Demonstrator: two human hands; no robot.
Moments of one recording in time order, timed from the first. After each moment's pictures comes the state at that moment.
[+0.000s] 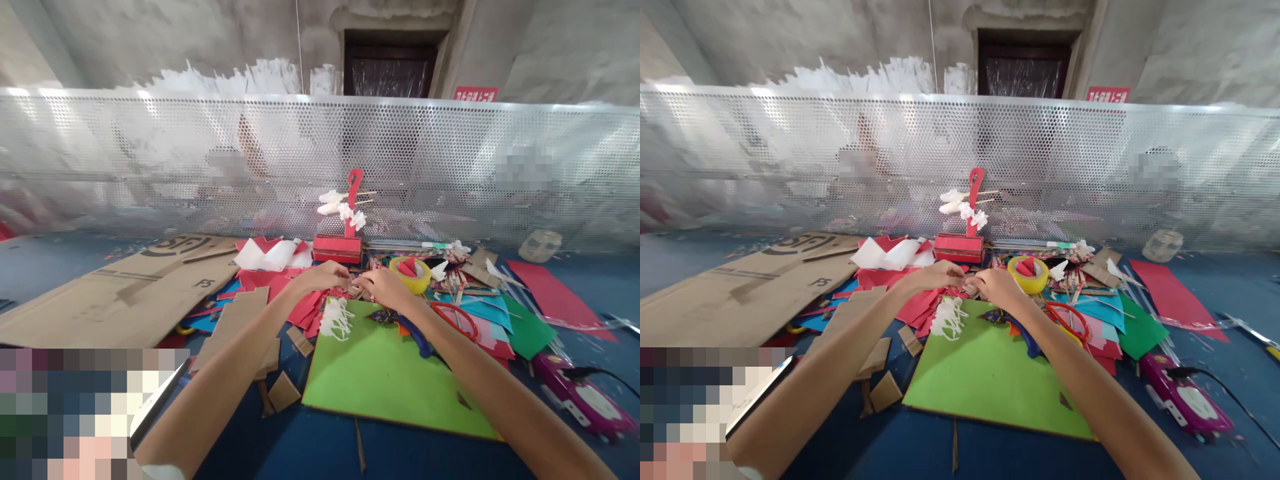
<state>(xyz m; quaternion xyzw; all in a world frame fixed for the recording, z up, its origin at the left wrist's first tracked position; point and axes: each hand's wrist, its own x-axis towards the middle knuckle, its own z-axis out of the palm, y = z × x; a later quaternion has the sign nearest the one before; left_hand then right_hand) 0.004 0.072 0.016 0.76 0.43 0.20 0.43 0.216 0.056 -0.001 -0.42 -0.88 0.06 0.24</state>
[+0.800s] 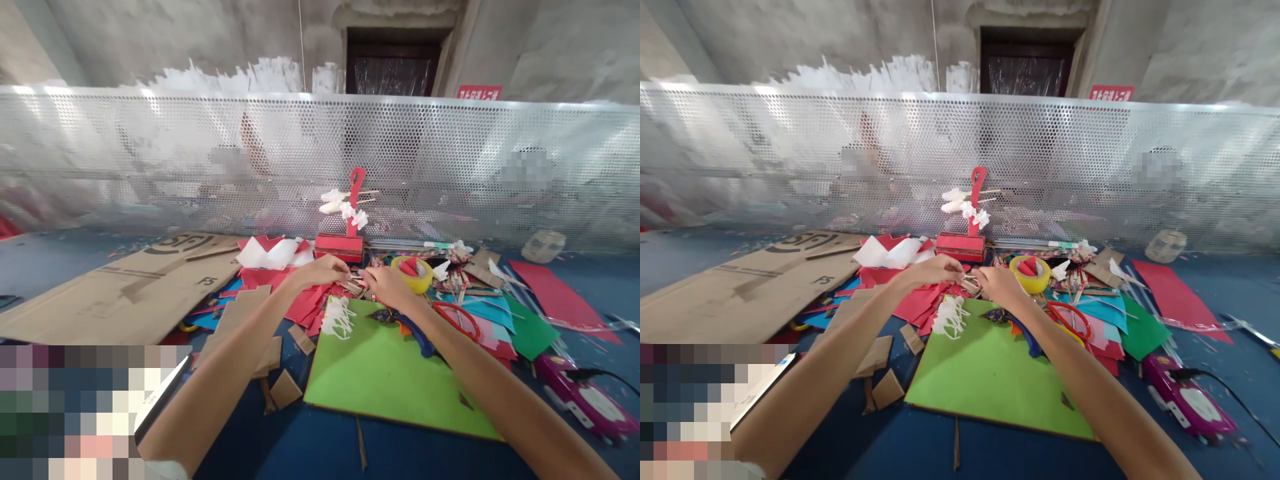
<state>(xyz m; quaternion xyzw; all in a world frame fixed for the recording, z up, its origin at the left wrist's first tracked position) -0.008 0.081 0.019 0.79 0.42 0.20 0.39 0.212 0.051 0.002 -0.46 -0.86 0.03 0.23</state>
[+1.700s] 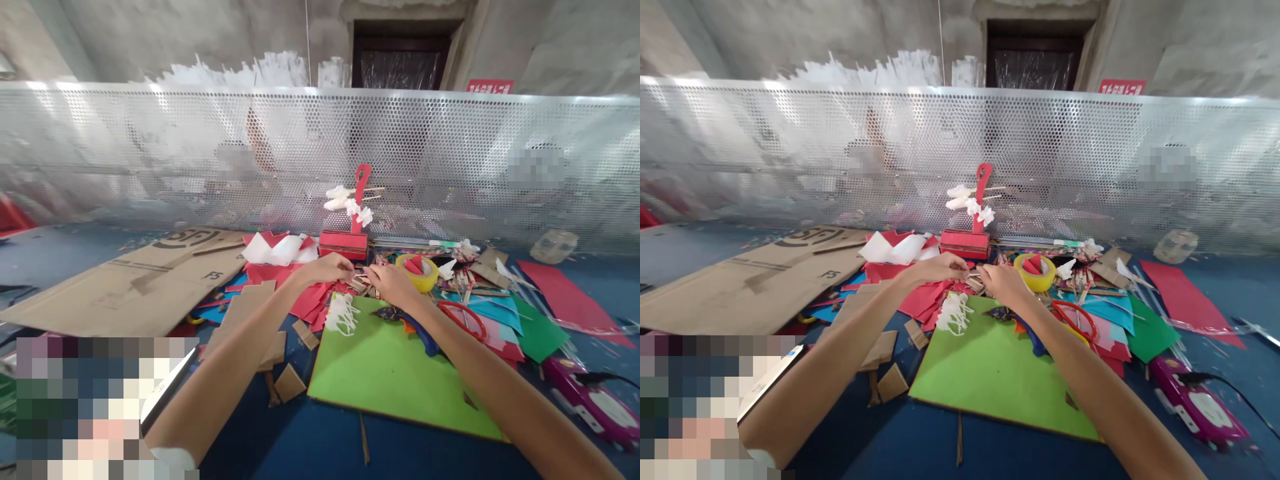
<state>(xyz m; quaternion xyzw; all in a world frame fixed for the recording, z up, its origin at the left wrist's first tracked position) -0.007 0.080 0.019 0.80 0.42 0.20 0.39 0.210 0.050 0.002 -0.48 -0.86 -0.05 0.19</state>
